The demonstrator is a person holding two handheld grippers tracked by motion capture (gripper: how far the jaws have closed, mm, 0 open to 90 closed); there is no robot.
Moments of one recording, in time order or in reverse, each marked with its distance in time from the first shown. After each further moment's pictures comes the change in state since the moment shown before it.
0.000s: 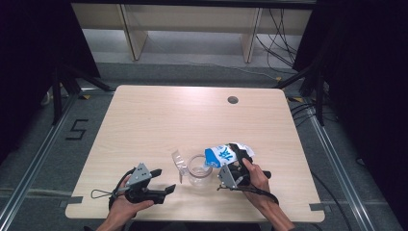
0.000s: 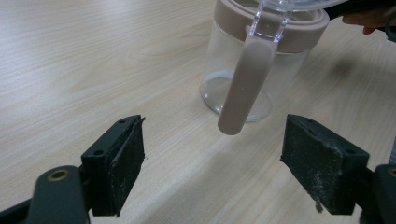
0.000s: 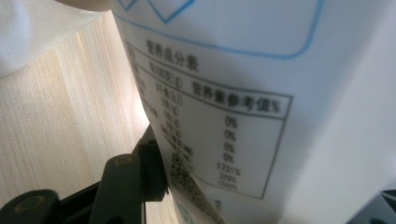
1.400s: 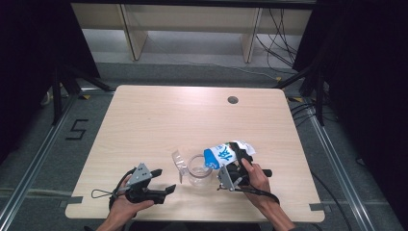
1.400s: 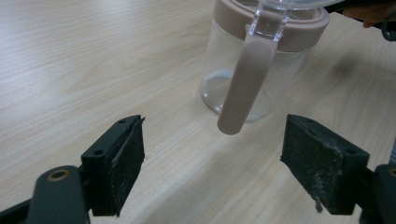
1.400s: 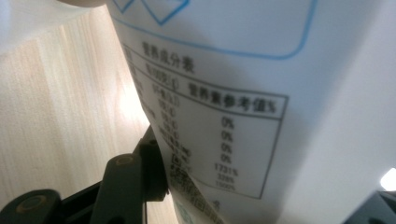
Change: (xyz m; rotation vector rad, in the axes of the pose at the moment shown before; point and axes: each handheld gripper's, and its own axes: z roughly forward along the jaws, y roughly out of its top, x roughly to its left) left arm 0.000 0.000 0.002 0.001 -0.011 -0.013; right arm 0.000 0.003 -0.002 0.007 -0.055 -0.060
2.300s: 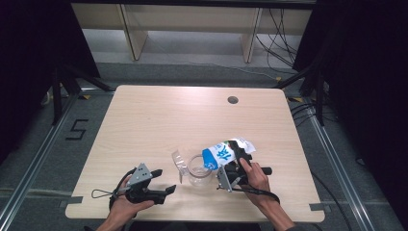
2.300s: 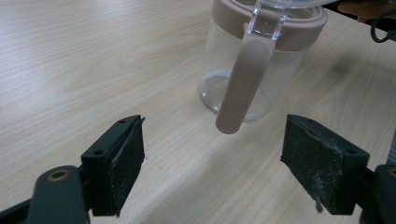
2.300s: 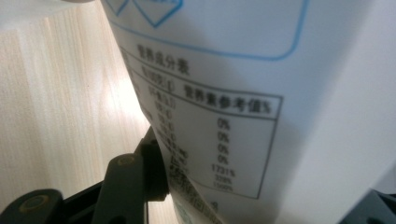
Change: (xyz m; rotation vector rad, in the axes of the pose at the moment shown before) left arm 0.000 0.000 0.000 0.005 -0.004 0.019; right arm 0.001 0.001 0.004 -0.025 -0.030 -0.050
